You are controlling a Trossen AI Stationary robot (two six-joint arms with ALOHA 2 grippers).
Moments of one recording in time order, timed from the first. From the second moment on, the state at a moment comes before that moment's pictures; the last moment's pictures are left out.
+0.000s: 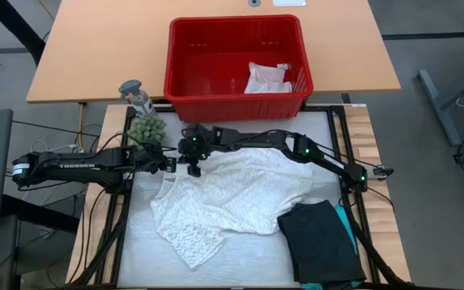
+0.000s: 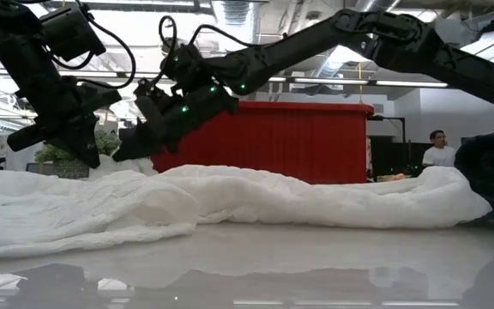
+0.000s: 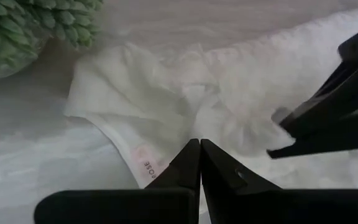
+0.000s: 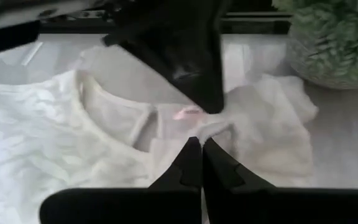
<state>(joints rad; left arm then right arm) 0.23 0.78 0.37 -0.52 -0.30 -1.06 -0.21 2.58 2.25 -0.26 -0.33 -0.13</state>
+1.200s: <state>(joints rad) 0.23 0.78 0.37 -0.41 -0.26 -1.01 -0.27 2.59 2.27 -0.20 -0.31 -0.05</state>
